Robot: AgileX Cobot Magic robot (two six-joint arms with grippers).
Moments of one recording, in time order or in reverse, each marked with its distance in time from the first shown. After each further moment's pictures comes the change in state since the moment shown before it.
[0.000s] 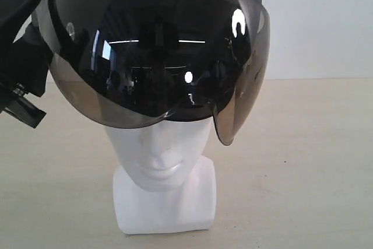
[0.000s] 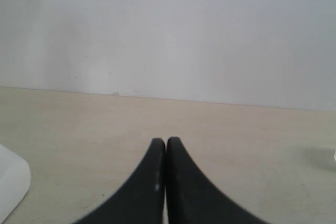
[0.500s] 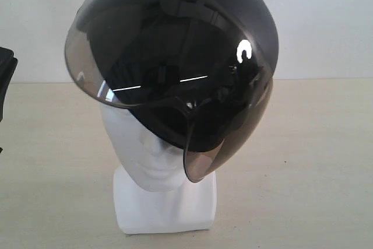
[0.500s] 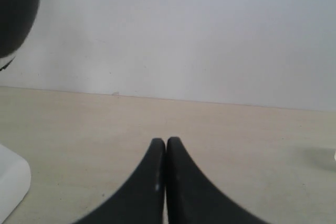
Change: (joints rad) left arm 0.014 0.000 0.114 -0.274 0.004 0.142; right arm 0.000 0.000 0.000 0.000 0.000 0.000
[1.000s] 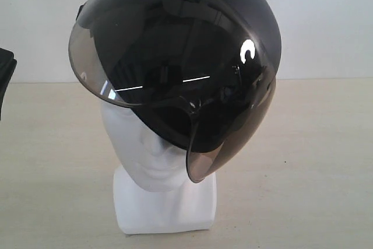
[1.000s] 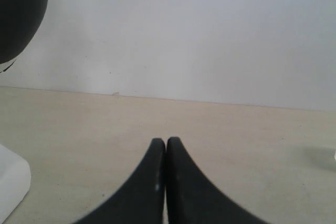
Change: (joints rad) left arm 0.000 -0.002 0.003 0.000 0.000 0.091; right arm 0.000 0.000 0.000 0.000 0.000 0.000
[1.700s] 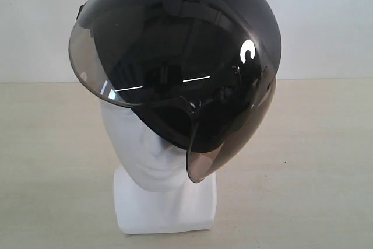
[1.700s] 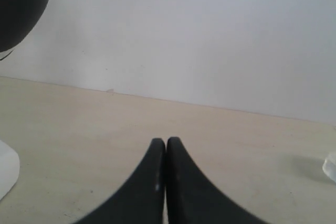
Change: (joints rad) left arm 0.000 -0.274 0.156 0.100 0.057 0.202; right arm 0.000 0.000 0.000 -0.008 0.000 -0.068
